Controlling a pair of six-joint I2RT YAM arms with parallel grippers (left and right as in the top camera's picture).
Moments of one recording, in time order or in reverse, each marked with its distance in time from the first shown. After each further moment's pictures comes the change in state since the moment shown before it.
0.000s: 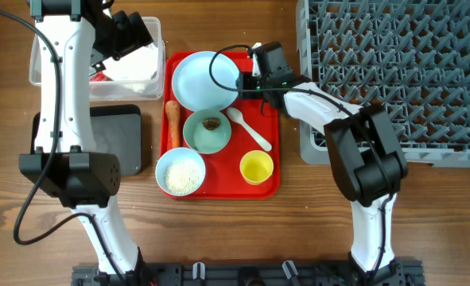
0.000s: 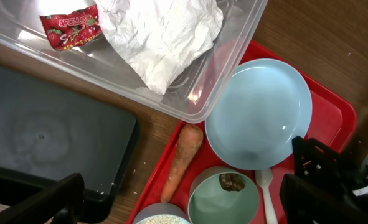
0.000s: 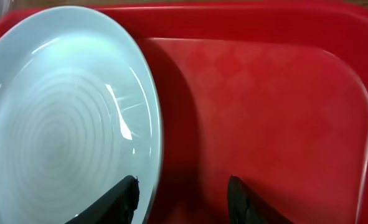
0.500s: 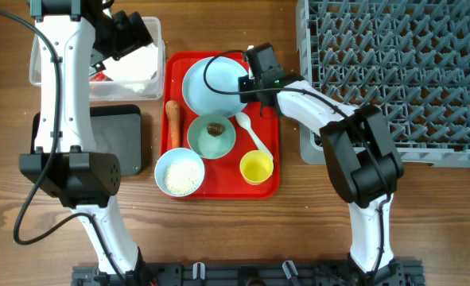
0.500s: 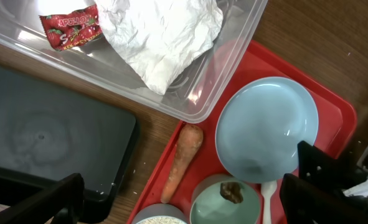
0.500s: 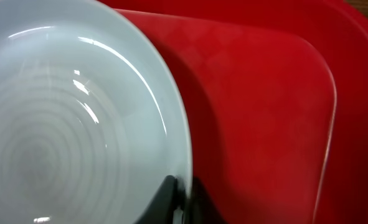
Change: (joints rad) left arm 0.000 0.000 0.000 0.000 0.000 0.000; right arm 0.031 0.005 0.053 -0.154 0.152 -0.079
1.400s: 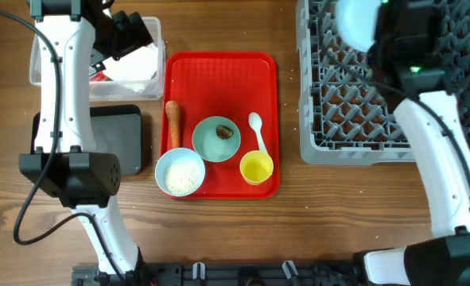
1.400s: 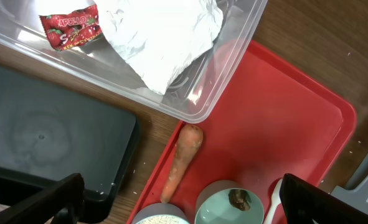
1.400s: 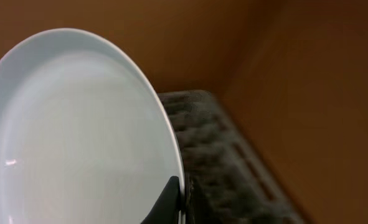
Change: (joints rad) left arm 0.000 0.000 0.000 0.000 0.000 0.000; right arm -0.348 -0.631 0.039 -0.132 0.752 -0.344
